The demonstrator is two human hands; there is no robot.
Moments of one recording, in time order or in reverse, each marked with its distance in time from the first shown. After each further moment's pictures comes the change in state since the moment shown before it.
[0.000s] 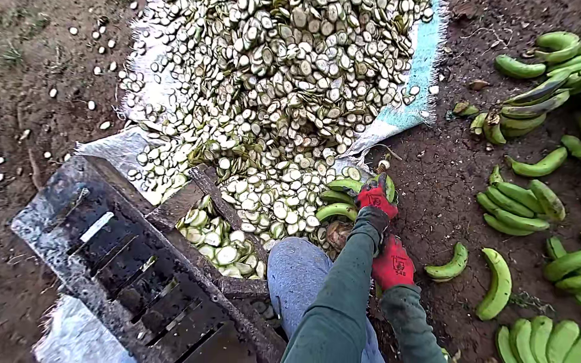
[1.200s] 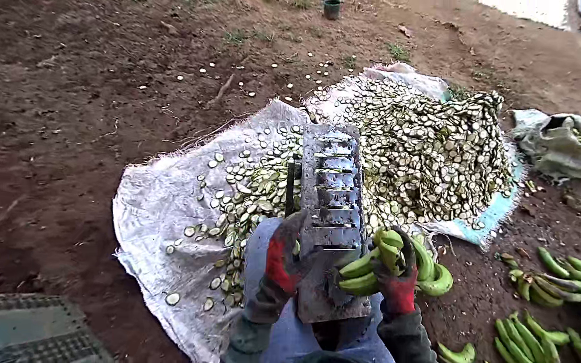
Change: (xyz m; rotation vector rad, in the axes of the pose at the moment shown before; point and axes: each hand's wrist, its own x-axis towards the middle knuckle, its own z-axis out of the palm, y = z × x) left_hand -0.450 -0.302 -0.146 -0.552 1.188 0.117; right_hand -0.229 -0.120 0.085 0.837 0.006 -1.189
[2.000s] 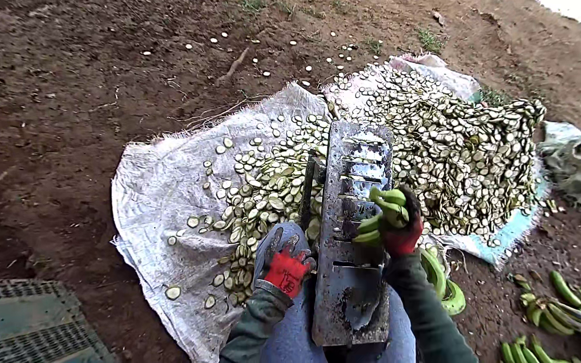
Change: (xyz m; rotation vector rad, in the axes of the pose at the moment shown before) left_hand 0.016 -0.032 -0.029 0.596 -0.636 -0.174; right_hand 0.126 0.030 0.080 -0.482 -0.037 -0.557
